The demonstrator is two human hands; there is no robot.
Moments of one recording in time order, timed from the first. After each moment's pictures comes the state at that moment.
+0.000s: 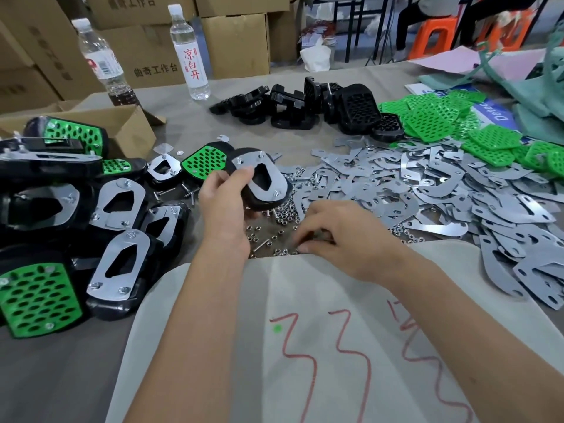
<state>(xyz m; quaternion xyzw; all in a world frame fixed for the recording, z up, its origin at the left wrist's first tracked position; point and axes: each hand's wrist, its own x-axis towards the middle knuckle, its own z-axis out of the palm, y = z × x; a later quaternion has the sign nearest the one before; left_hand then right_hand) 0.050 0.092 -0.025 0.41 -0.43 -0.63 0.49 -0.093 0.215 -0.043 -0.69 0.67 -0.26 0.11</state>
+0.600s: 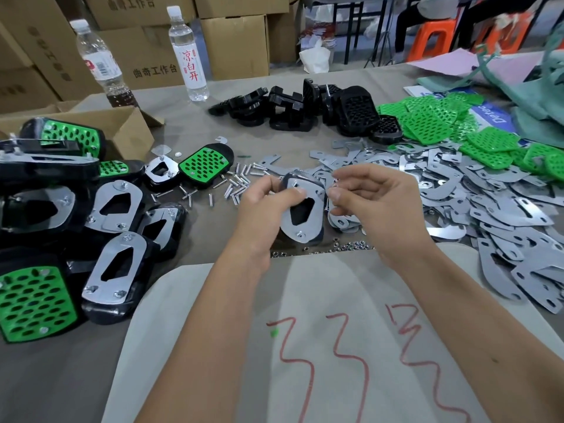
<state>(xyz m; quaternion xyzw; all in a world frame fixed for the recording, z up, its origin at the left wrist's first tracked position) 0.029 0.117 -0.031 0.36 -0.55 -0.68 0.34 -0.113 0.215 -0.041 -0.38 0.55 -0.71 0.24</state>
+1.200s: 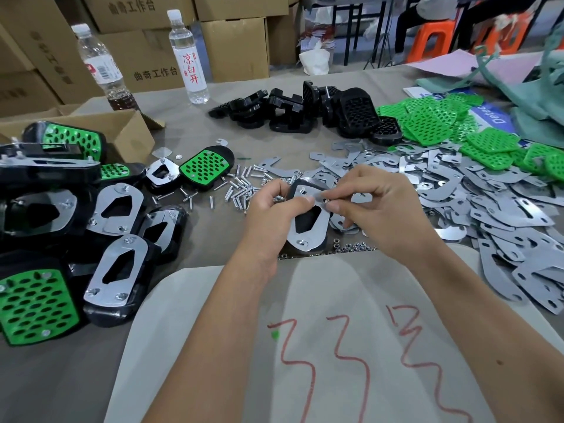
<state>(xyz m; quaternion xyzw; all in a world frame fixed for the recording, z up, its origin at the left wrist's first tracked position) 0.028 0.125 -0.033 0.32 -0.57 -0.68 0.33 -0.125 0.221 -0.035 -0.51 0.59 -0.59 0.20</state>
